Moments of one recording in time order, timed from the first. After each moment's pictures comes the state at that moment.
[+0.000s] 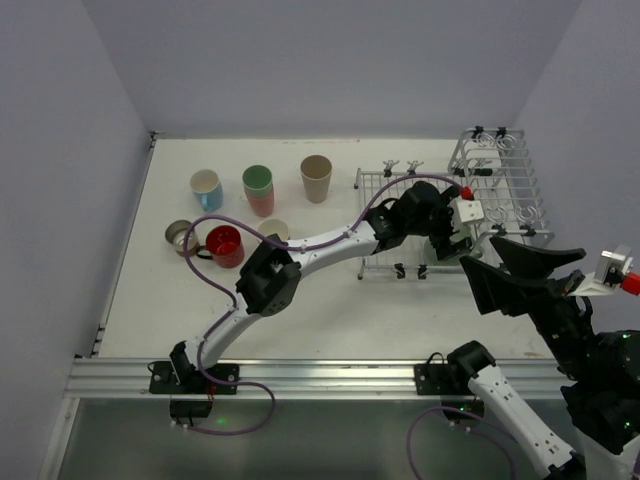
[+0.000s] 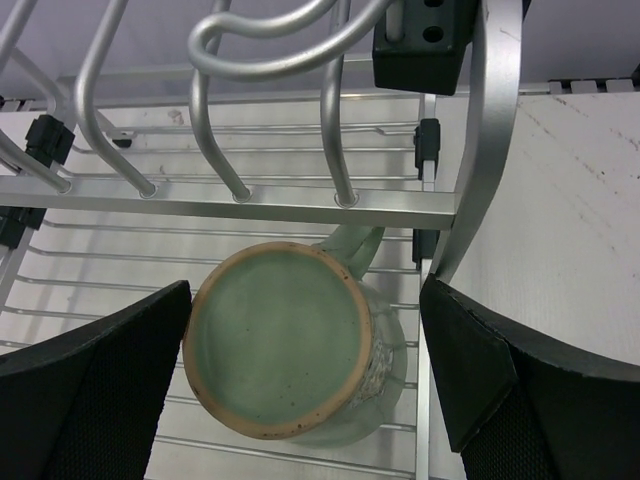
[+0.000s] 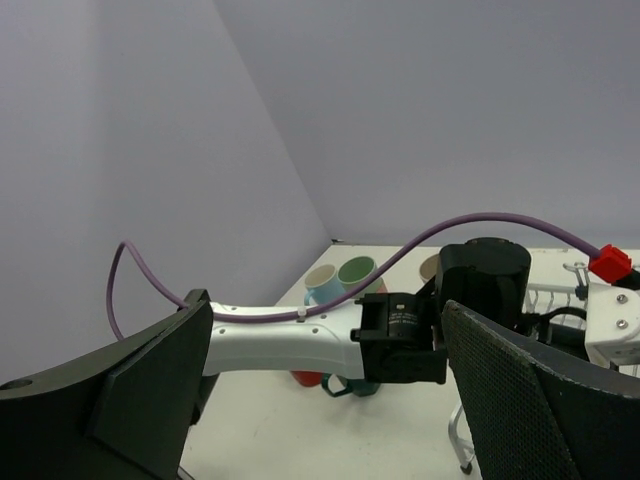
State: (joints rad) left arm -1.04 2.42 2.17 -0.05 0.37 0.27; right arm 0.48 0.29 1.15 -0.54 -0.04 0.47
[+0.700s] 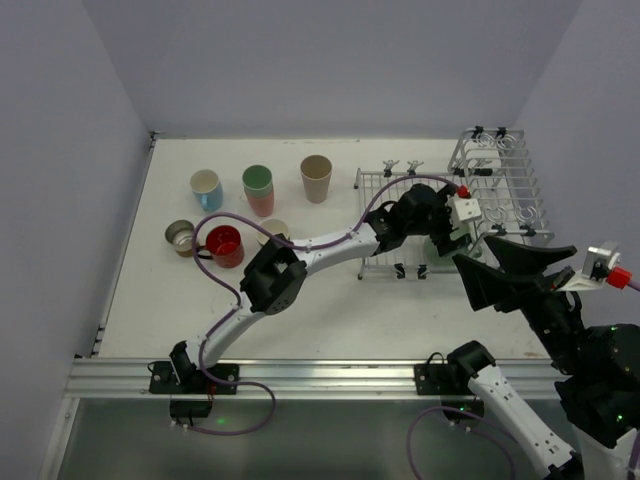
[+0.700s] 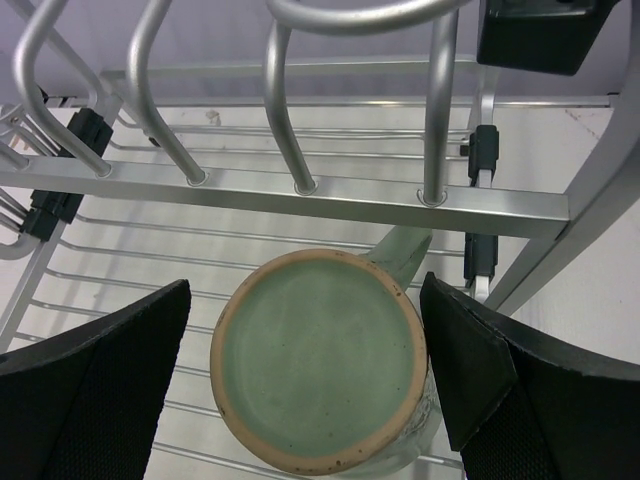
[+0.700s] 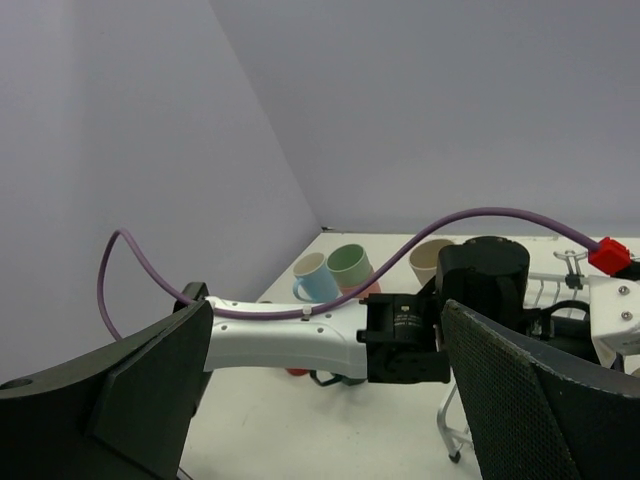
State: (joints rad) left arm -1.02 2.47 2.17 0.06 0.31 0.26; right arm 0.48 0.29 1.11 -0.53 -0.04 0.45
